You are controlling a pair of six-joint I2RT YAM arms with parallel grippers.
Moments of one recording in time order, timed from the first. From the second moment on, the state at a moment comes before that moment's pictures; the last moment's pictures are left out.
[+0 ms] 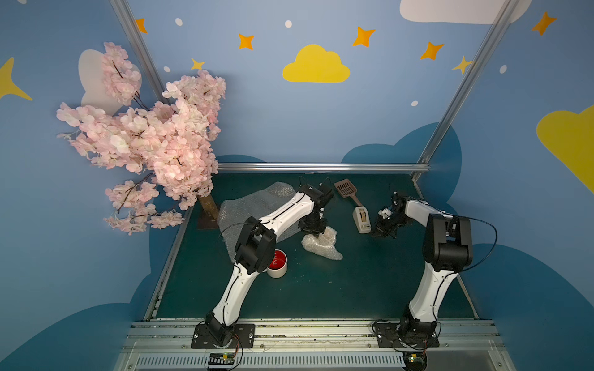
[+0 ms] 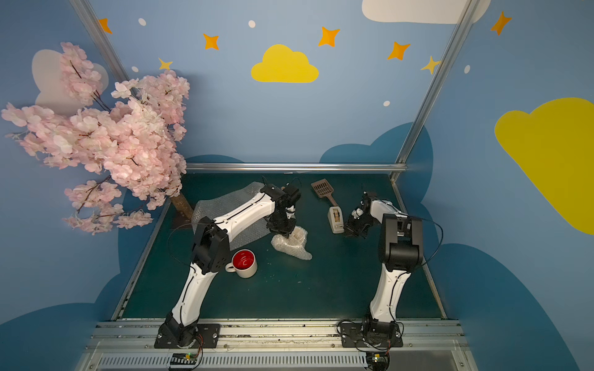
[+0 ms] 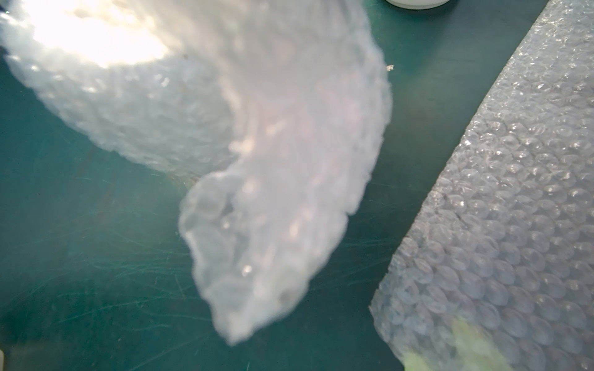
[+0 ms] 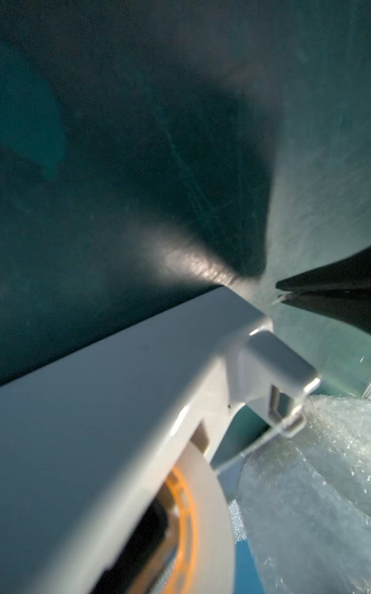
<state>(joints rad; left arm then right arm) -0.69 2.30 2.12 -1.32 0.12 -0.37 -0.02 2.00 1.35 -0.87 -0.47 0.27</state>
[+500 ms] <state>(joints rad) -0.69 2.30 2.12 -1.31 0.17 -0.40 0.12 1.63 1.30 -0.86 -0.78 0.24</state>
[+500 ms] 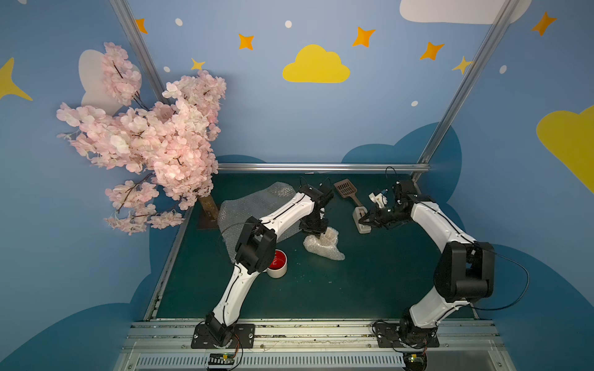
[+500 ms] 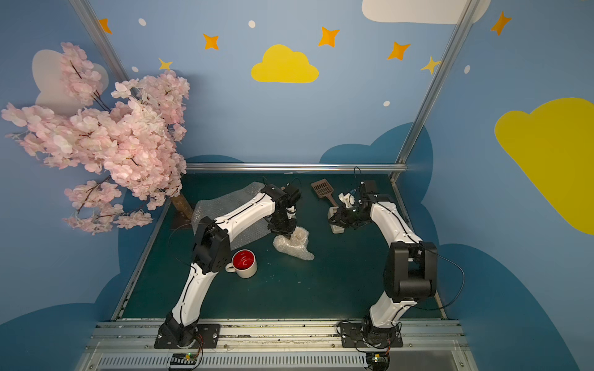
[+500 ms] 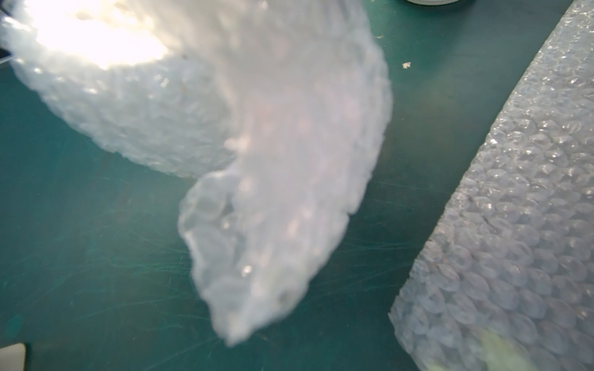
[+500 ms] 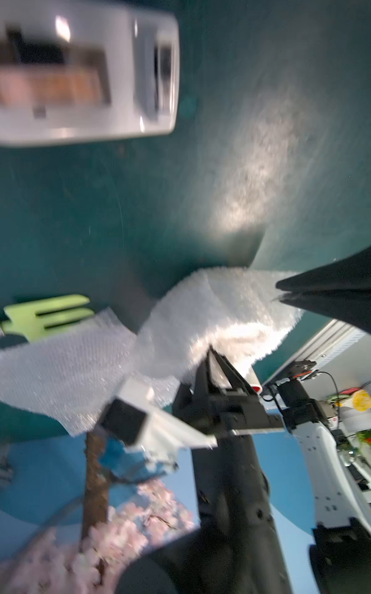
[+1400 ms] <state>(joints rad) -0.66 2.27 2.01 -1.16 0.34 -0.55 0.34 1.59 1.01 -0.22 -0.90 0.50</state>
